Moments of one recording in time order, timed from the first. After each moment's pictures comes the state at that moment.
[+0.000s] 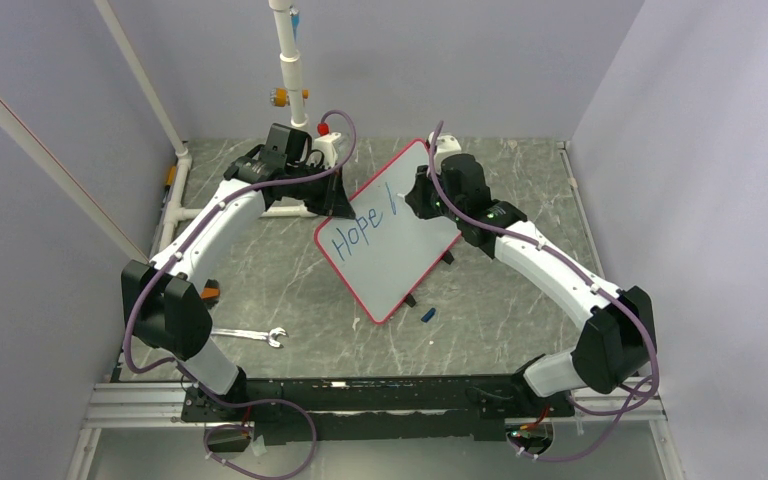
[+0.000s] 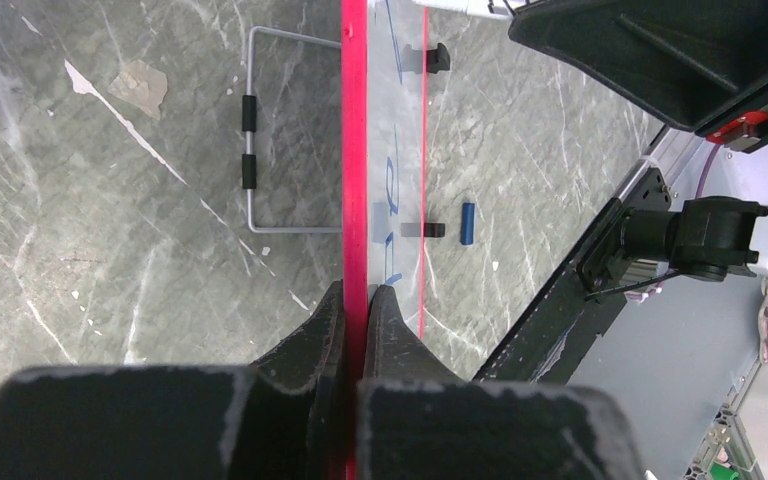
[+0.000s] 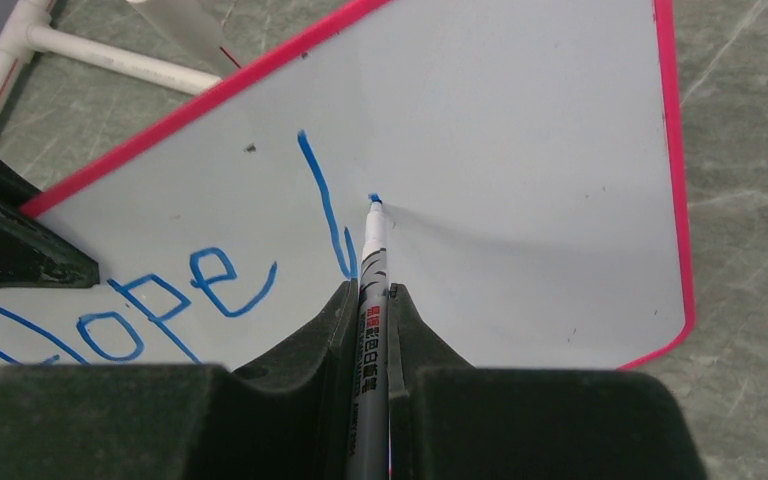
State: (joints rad) left arm -0.39 1.62 1.52 -0.72 0.58 -0.12; right arm 0.56 1.42 1.17 -0.20 0.00 0.28
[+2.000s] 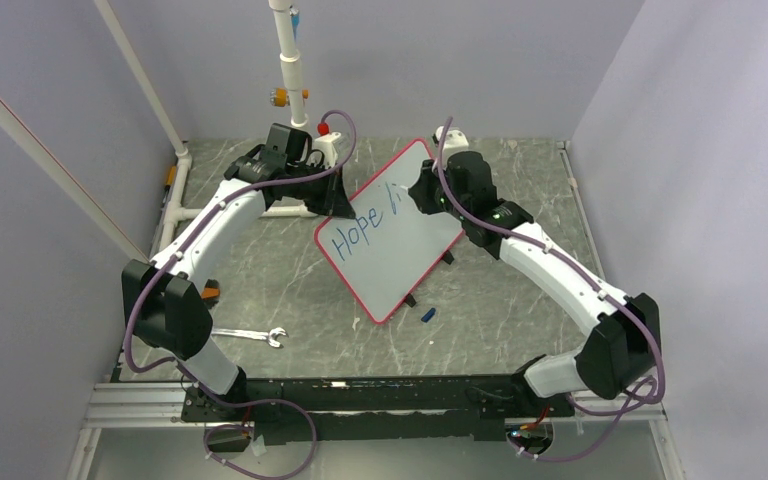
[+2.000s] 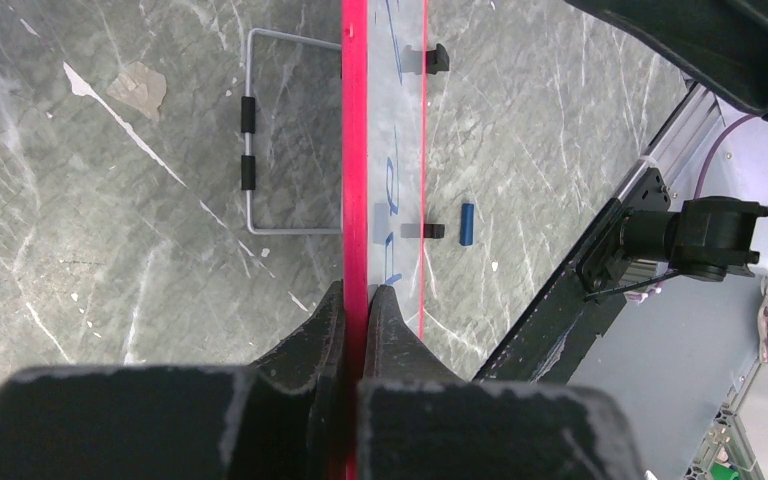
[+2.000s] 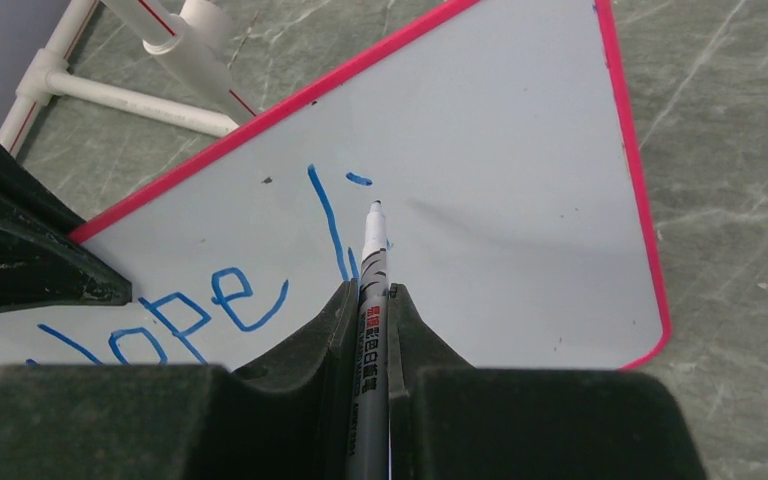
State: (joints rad) left arm -0.39 1.62 1.52 -0.72 0.58 -0.12; right arm 0.55 1.38 1.19 -0.20 0.03 0.29
